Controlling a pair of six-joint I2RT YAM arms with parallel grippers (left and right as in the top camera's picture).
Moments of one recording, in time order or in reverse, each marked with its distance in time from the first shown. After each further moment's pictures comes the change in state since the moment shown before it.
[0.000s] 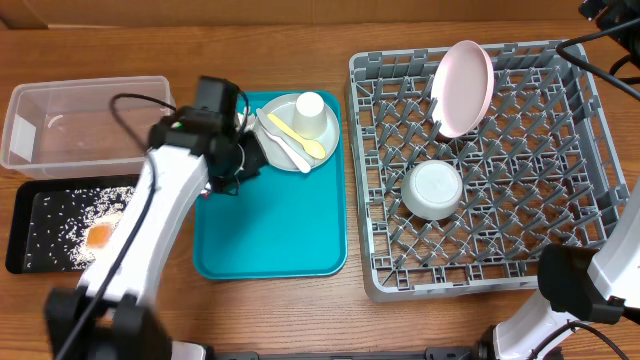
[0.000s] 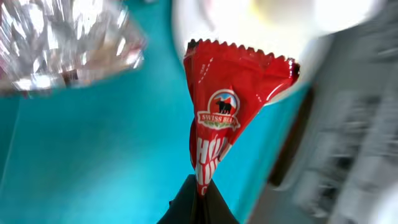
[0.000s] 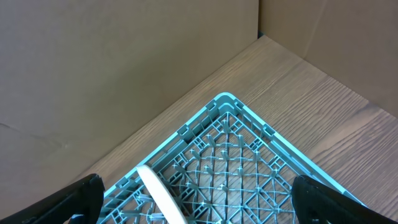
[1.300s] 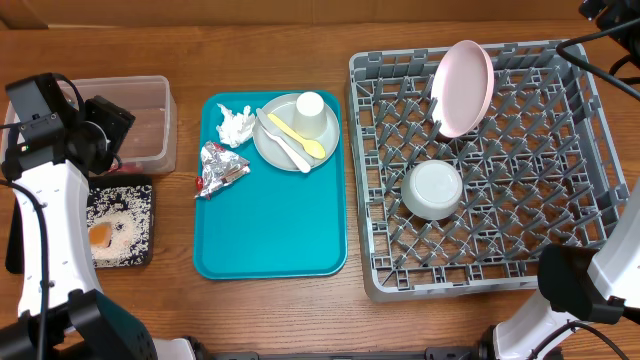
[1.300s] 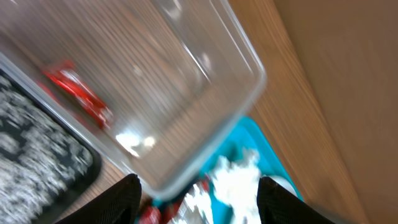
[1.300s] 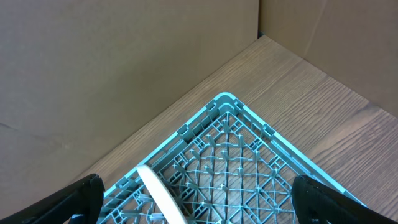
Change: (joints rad) left arm 0.587 -0.007 0.014 0.260 0.067 -0.048; right arm 0.000 0.000 0.000 0.000 0.000 0.000
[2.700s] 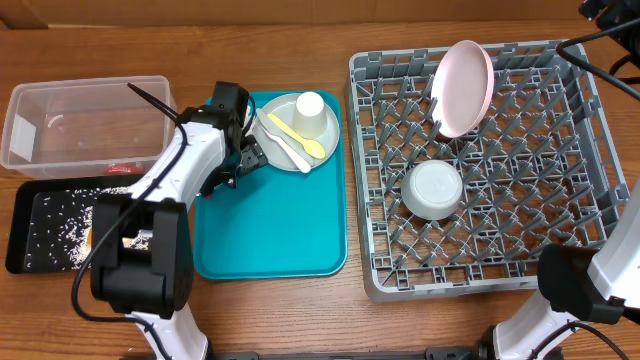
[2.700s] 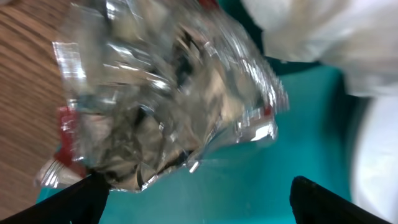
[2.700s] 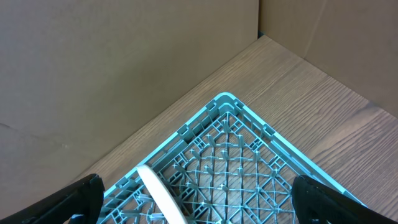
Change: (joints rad) left arm -0.558 0.364 0.000 -0.164 -0.385 -0.008; right arm 0.000 0.000 0.000 0.001 0.000 0.000
